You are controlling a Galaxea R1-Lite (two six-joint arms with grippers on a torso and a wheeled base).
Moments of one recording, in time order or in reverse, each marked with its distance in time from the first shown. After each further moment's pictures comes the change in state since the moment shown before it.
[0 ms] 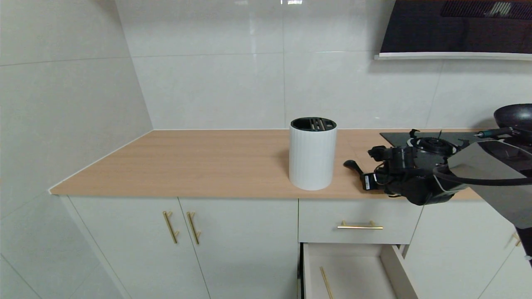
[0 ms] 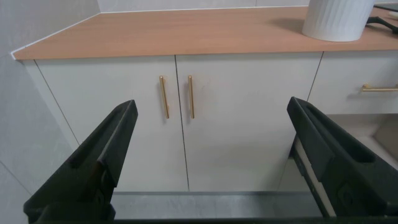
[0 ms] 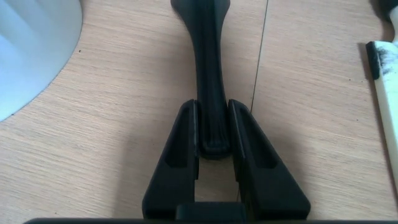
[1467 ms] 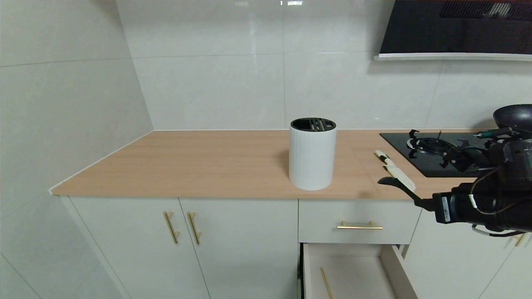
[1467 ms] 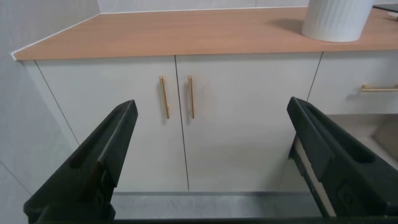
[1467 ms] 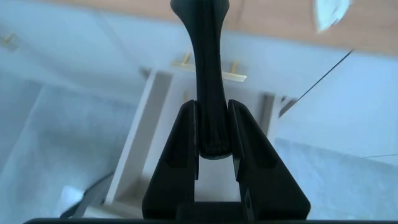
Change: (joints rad) left arm 0.000 0.000 0.000 0.000 0.000 0.000; right arm -0.003 -0.882 0.737 0.283 0.089 0.068
